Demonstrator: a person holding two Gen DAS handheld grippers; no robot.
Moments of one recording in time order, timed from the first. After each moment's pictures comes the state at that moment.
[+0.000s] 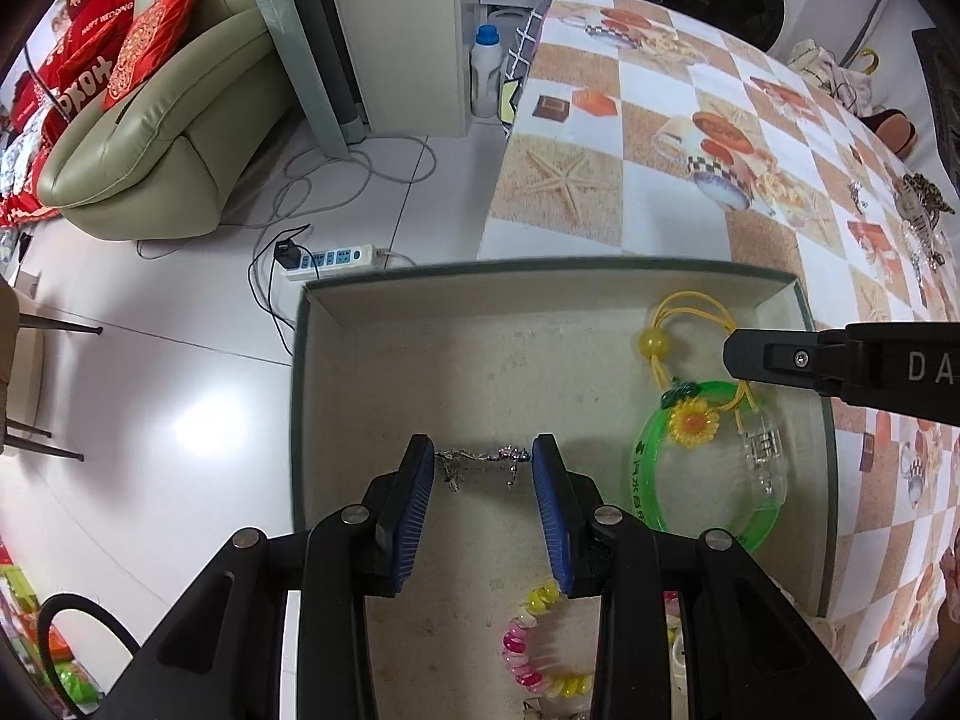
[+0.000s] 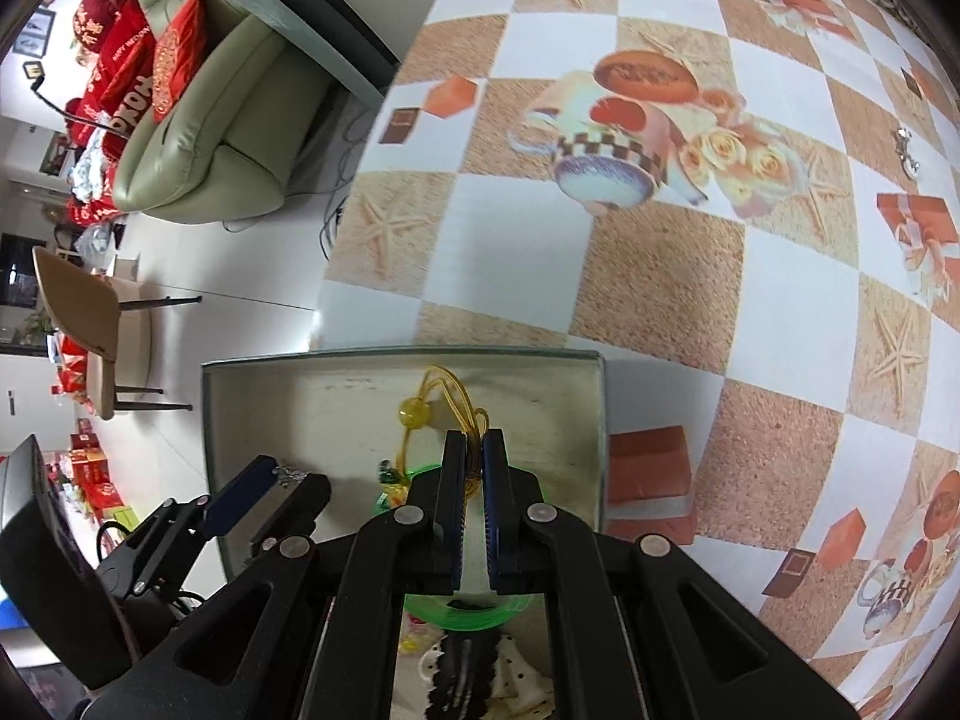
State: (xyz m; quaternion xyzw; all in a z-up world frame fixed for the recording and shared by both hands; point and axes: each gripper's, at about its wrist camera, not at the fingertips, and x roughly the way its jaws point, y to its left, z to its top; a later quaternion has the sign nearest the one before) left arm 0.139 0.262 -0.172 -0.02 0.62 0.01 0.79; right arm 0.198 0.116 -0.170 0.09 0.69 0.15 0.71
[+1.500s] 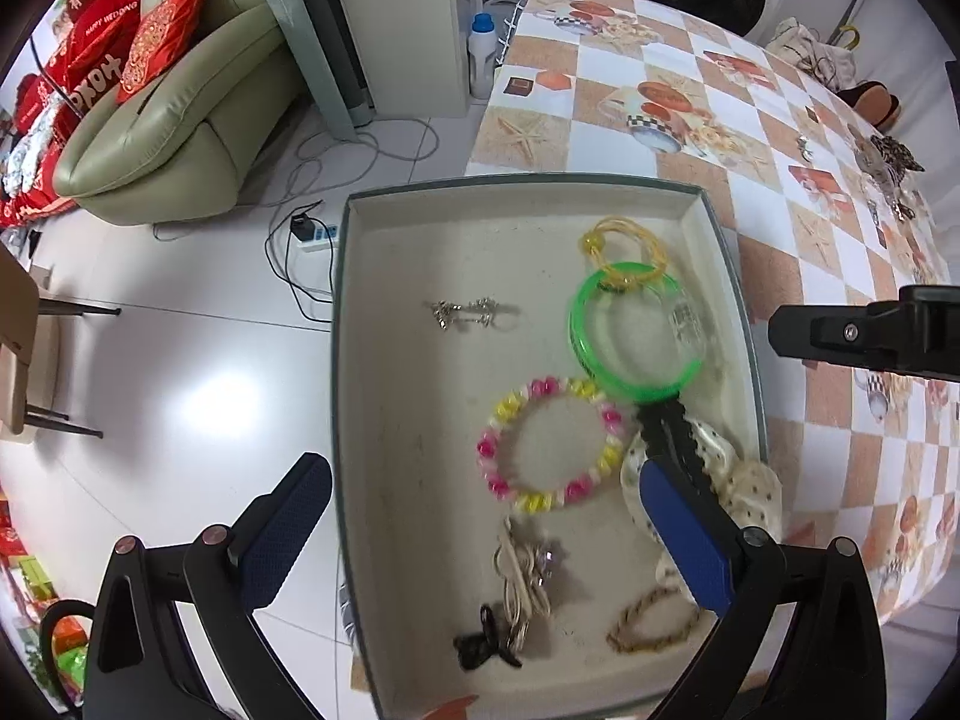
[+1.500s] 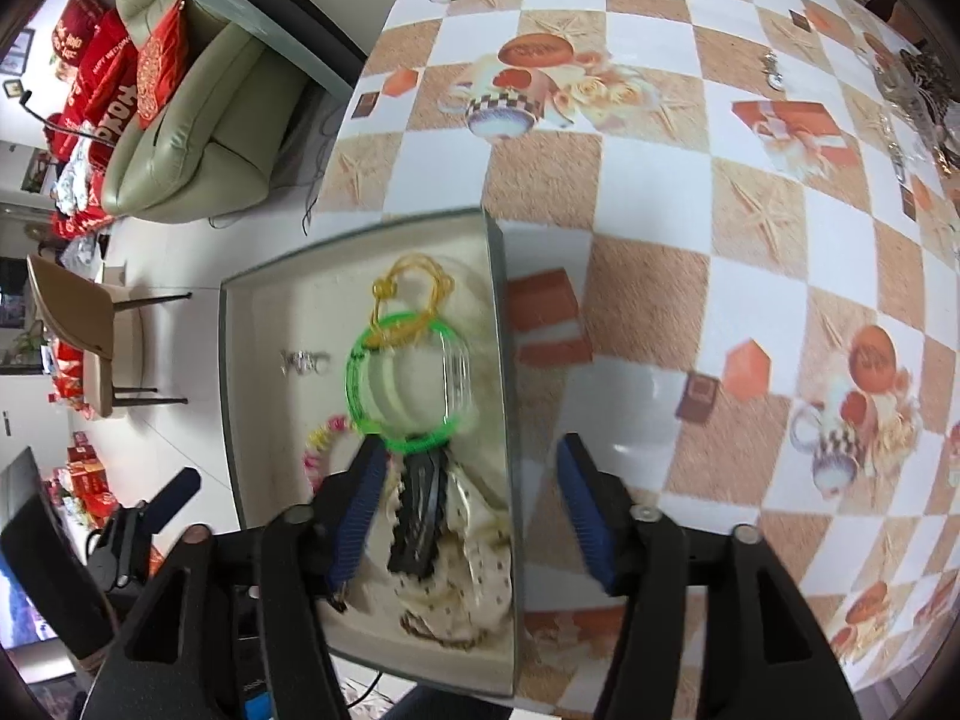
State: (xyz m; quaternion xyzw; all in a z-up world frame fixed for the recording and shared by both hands) left arm 0.066 0.246 -0.116 0.00 0.63 0.02 0.78; right arm 0.134 0.067 -0.117 0.09 0.70 0.12 0.70
